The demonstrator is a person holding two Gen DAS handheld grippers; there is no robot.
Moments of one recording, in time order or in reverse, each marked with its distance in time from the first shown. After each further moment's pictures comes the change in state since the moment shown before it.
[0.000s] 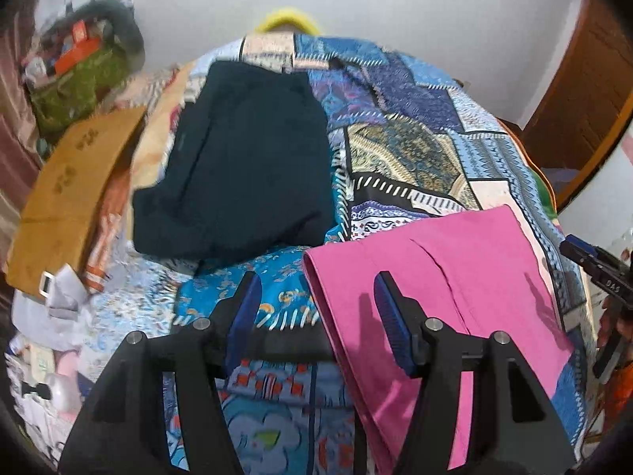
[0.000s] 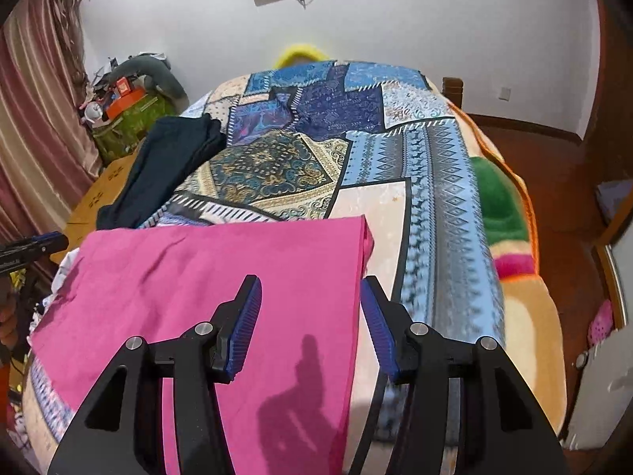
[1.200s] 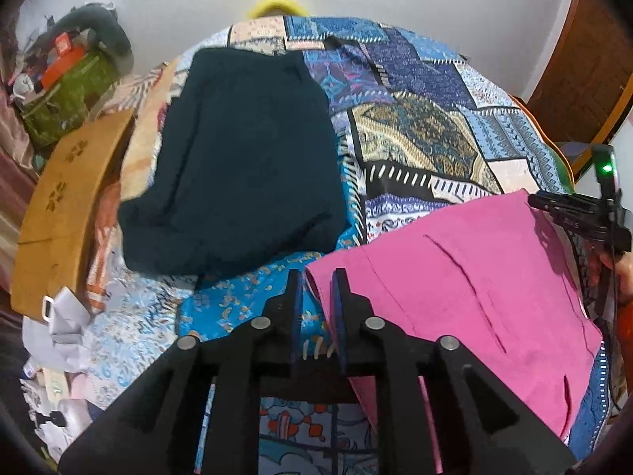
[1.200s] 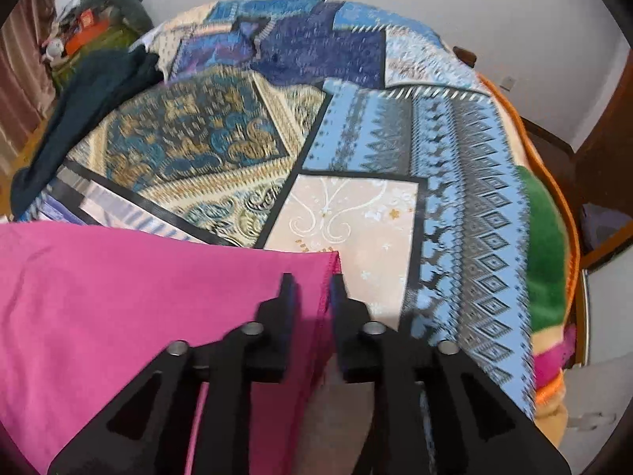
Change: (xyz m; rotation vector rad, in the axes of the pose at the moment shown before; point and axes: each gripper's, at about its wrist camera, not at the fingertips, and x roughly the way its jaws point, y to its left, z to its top) left arm 0.025 -0.003 0.014 0.094 0.035 0.047; right arm 0.110 -0.016 0.038 -0.111 0.184 -0.146
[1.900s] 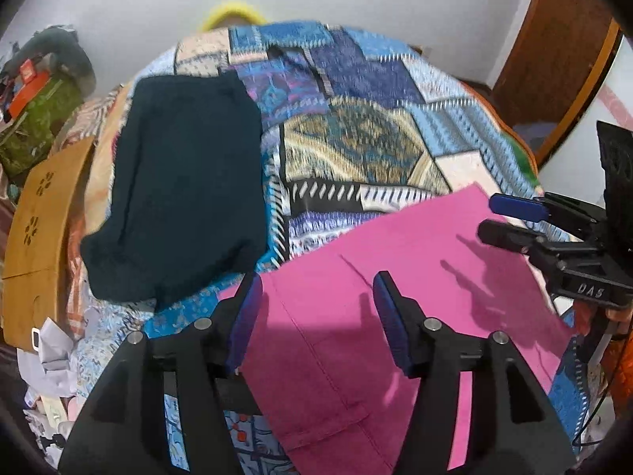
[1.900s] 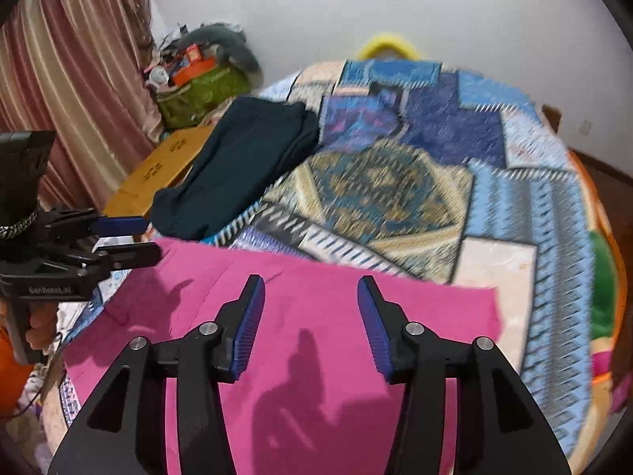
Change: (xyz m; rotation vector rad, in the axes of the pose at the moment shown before) left arm 0.000 -0.051 0.018 0.093 0.039 -0.104; right arm -0.072 0.093 -0.001 -0.086 -0.132 0.356
